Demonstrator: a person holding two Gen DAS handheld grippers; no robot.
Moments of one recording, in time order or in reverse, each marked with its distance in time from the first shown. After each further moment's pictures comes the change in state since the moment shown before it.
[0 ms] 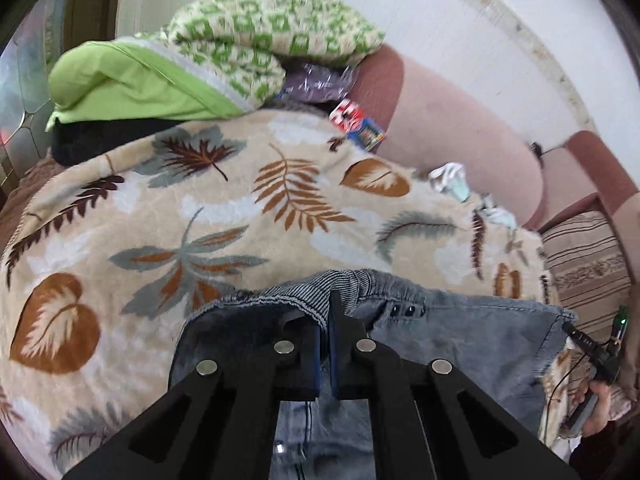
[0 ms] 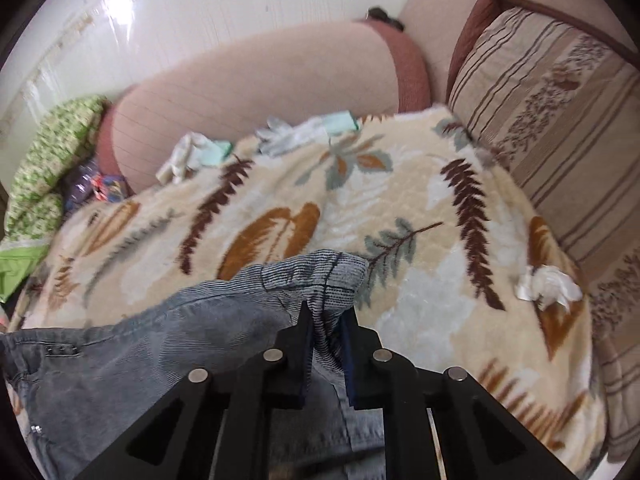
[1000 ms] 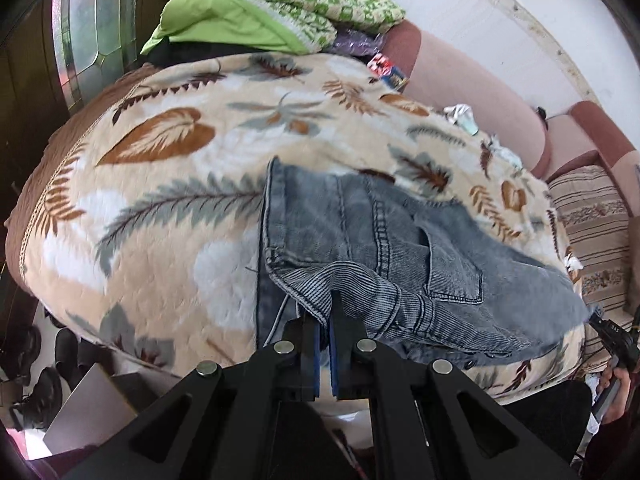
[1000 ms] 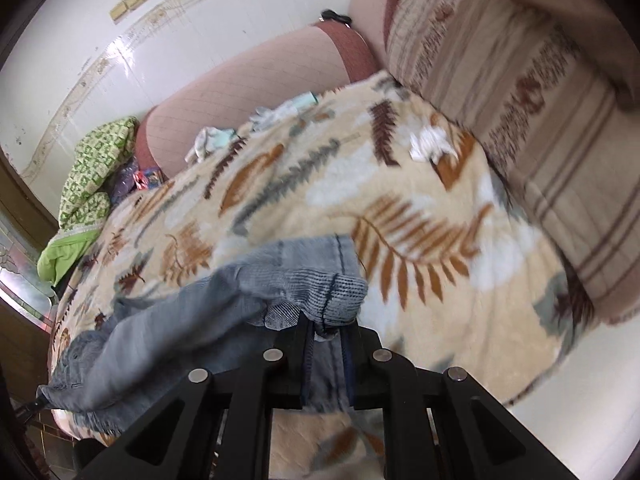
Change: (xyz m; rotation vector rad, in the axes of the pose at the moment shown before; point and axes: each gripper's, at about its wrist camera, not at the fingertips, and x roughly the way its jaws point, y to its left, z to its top) left arm -0.114 0.048 -0.200 -0.031 0.071 0.104; right arm -0.117 -0.113 -0.155 0.126 0.052 0.107
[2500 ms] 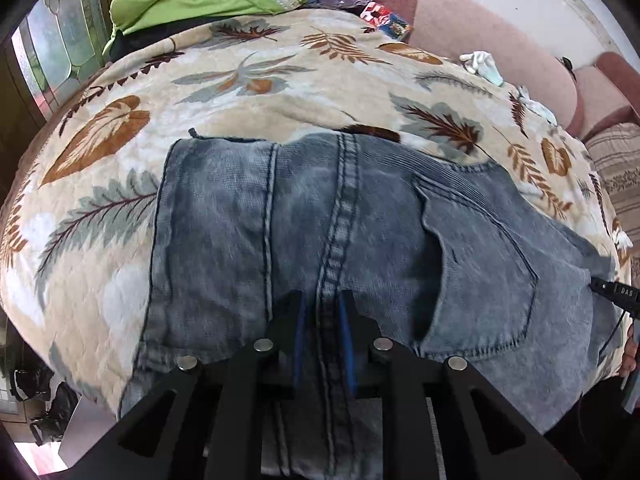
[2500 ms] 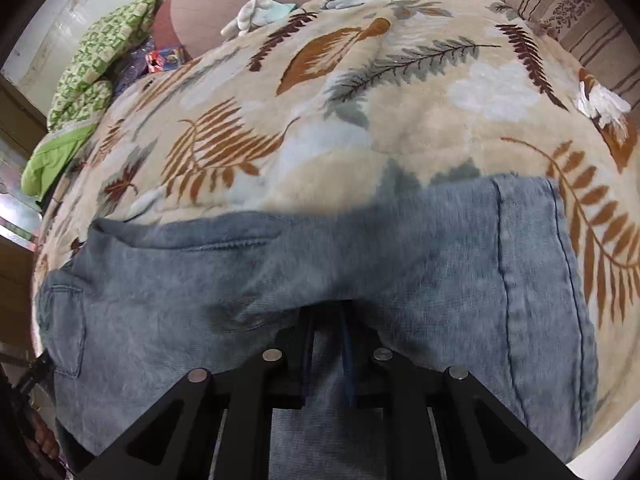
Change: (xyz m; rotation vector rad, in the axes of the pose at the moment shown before) left arm 0.111 -0.057 0.011 0.093 0.094 0.136; right arm 0.149 0.128 -0.002 -0.220 0.307 -0.003
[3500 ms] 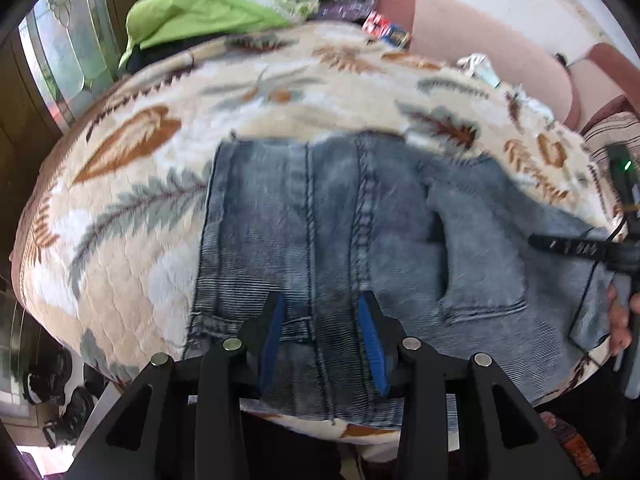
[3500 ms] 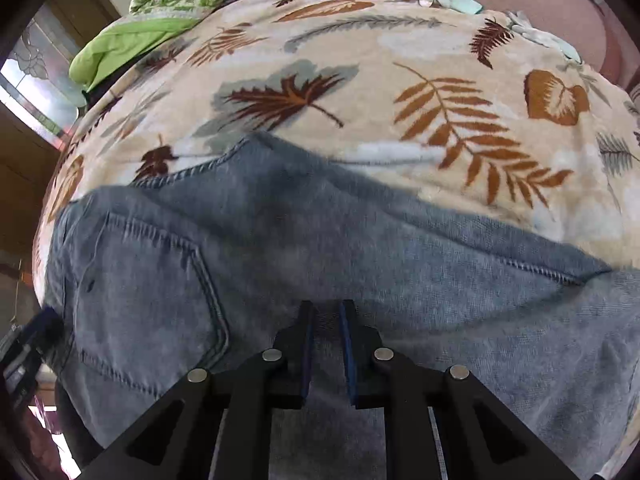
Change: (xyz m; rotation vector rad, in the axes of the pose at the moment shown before) left arm -0.027 0.014 -0.024 0.036 -0.013 0.050; right arm 0.039 0.200 -0.002 -0.302 0.107 0.062
